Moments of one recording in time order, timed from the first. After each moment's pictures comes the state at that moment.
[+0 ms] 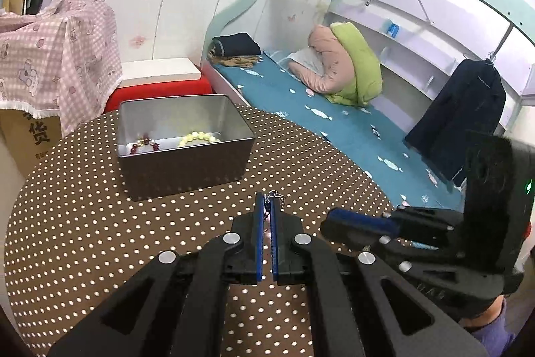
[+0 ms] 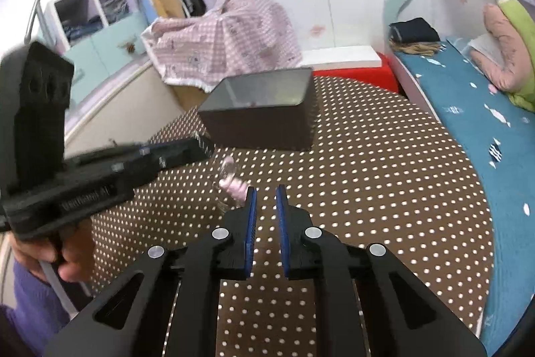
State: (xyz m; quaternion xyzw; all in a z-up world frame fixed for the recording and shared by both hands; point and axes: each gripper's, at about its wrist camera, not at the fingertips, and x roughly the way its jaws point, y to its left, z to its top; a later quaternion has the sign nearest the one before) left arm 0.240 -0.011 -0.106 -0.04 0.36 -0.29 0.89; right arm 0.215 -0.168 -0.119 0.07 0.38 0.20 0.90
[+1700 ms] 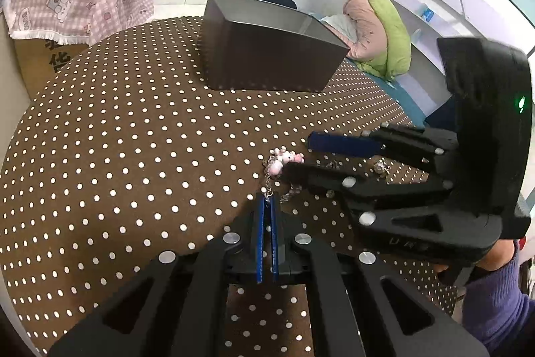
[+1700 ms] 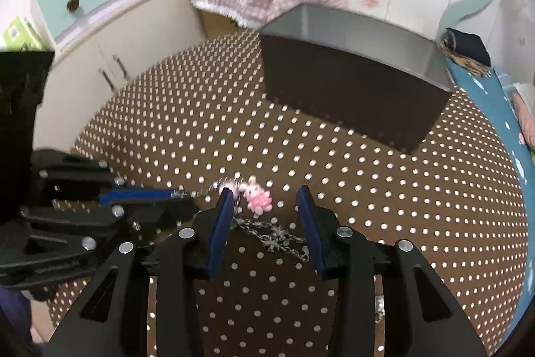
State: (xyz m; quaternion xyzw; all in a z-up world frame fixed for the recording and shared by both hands) left arm 0.232 0.068 -0.184 -0.07 0.45 -0.25 0.85; right arm 0.266 -0.057 -0.171 -0.08 0.46 0.26 0.85
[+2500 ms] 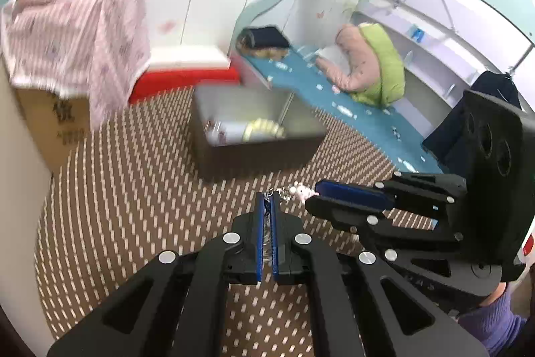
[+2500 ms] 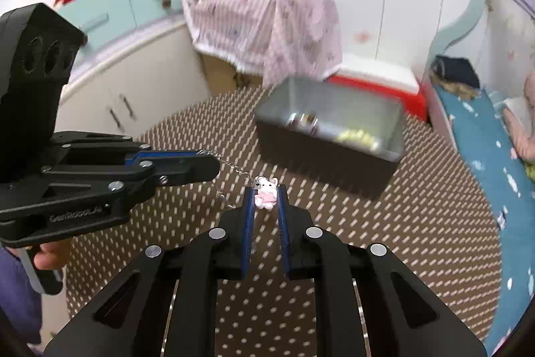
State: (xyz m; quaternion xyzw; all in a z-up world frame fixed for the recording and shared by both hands) left arm 0.264 0.056 -0.103 -0.06 0.38 -0.26 0.89; right arm 0.252 -0.077 -0.106 -0.05 0.37 0.25 0.89
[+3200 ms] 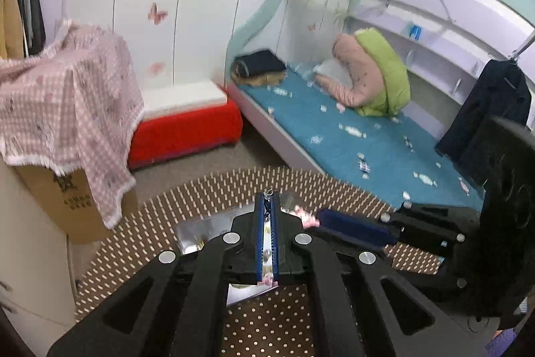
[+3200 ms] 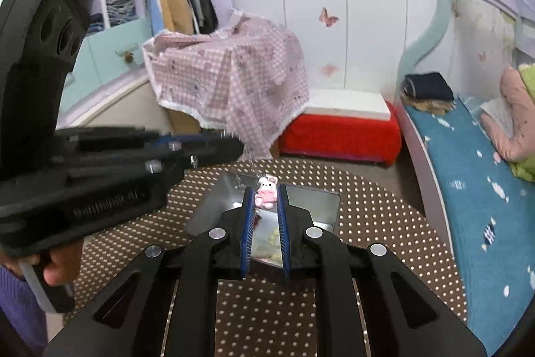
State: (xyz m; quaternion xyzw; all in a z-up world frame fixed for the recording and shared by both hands) left arm 0.367 0.001 -0.057 0.01 0.36 -0.25 0.90; right arm 0.343 -0.109 -0.071 0.00 0.33 0.19 0.92
